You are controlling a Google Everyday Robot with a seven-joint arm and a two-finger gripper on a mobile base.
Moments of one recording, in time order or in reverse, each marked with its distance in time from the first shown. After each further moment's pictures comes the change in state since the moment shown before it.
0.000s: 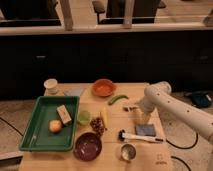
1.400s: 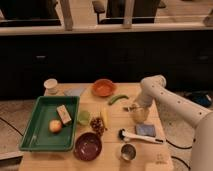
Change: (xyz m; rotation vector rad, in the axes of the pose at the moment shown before) arm 0.003 -0.027 0.008 -0.116 0.009 -0.005
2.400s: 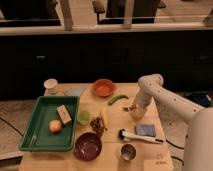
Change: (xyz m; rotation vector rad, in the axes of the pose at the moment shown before) arm -0.003 -0.003 0.005 -0.026 -0.004 -0.018
